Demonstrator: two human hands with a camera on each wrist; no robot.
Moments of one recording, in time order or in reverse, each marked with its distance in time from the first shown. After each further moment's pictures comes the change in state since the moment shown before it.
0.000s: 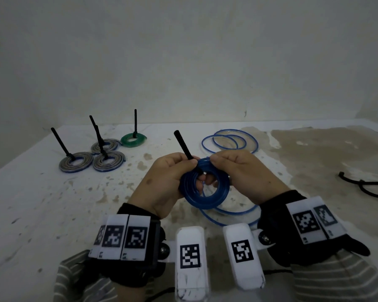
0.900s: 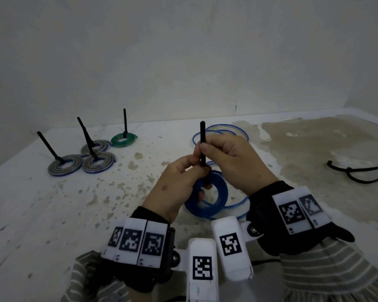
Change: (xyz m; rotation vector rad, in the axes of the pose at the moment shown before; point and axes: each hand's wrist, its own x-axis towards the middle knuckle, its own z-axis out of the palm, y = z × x) left_hand 0.001 -0.018 0.031 0.182 0.003 0.018; right_hand -0.002 -0.004 -0.006 -0.039 0.116 -0.242
